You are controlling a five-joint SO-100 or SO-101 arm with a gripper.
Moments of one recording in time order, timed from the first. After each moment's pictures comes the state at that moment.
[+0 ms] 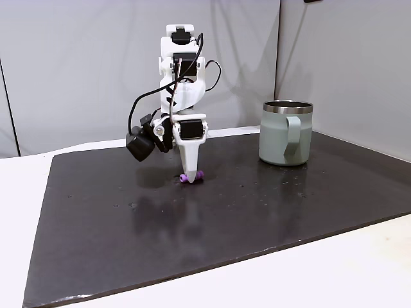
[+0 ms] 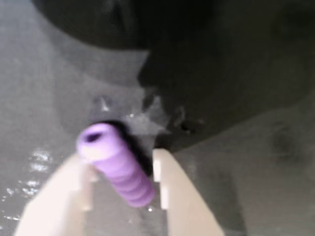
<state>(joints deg) 14.9 66.4 77.4 67.1 -8.5</state>
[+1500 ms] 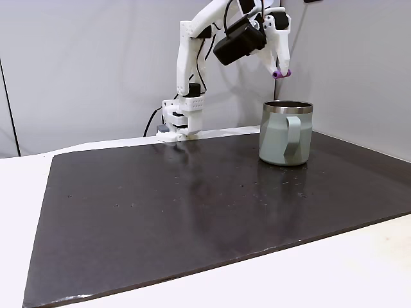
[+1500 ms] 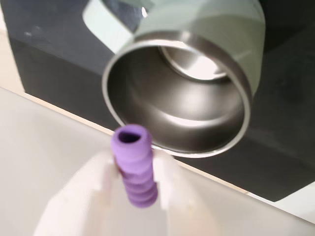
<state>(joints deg) -25.3 90.7 54.1 96.5 9.8</state>
